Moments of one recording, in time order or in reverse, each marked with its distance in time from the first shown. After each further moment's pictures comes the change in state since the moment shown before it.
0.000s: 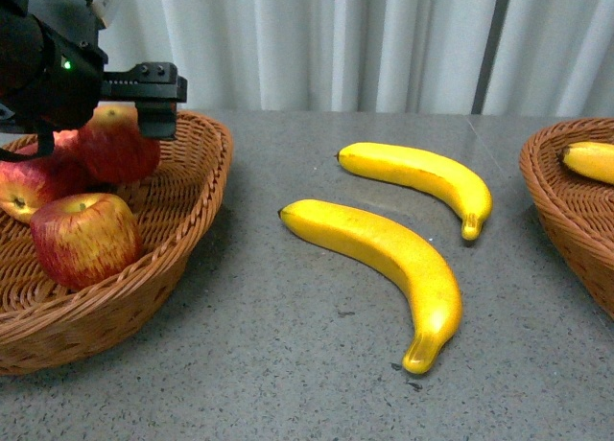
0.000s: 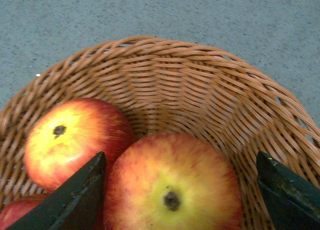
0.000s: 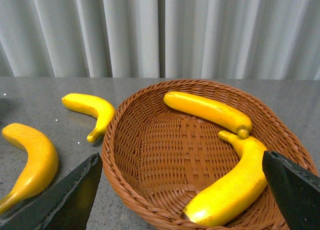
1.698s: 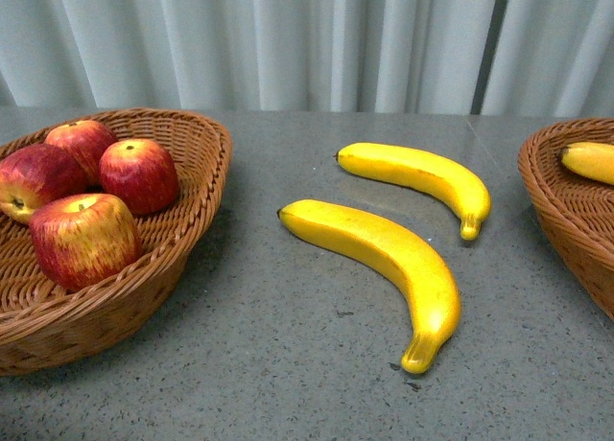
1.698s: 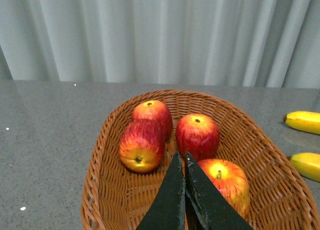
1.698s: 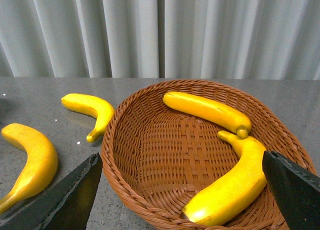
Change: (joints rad) left arm 0.146 -1.061 -1.059 0.601 0.152 0.044; right arm 0.000 0.000 0.000 0.000 0.000 0.000
